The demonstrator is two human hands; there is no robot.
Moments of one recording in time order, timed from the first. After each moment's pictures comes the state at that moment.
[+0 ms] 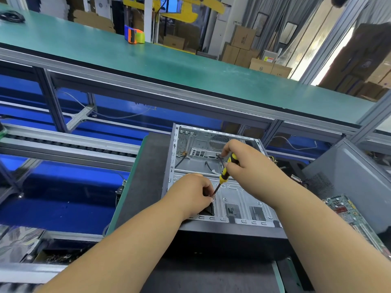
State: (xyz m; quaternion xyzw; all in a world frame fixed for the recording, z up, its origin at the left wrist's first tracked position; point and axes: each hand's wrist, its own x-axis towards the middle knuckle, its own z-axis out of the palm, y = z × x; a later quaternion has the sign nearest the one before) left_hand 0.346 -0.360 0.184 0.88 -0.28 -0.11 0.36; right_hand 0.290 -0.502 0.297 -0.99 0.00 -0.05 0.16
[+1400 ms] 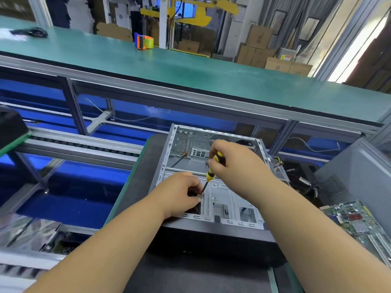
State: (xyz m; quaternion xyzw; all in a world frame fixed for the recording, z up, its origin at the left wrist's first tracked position) left_hand 0.341 -0.361 0.181 0.89 -0.29 -0.08 0.33; right_hand 0.292 -0.522 0.293 -0.98 -0.07 -0.09 0.16
